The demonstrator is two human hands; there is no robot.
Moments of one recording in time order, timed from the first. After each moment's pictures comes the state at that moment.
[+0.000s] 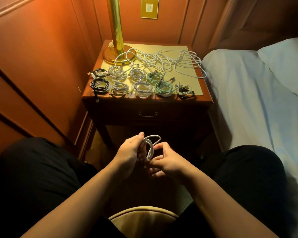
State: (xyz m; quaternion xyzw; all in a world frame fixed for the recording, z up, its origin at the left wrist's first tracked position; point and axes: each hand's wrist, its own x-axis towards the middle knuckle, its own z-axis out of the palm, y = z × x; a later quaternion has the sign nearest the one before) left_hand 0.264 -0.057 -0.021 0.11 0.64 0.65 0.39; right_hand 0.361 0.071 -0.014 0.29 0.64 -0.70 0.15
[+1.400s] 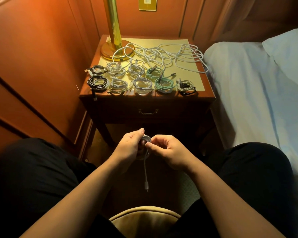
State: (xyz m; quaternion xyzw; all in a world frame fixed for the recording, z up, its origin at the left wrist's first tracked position) left_hand 0.254 -0.052 -0.005 0.16 0.66 0.62 0.39; right_hand 0.348 0.096 -0.023 0.13 0.78 -0.62 0.03
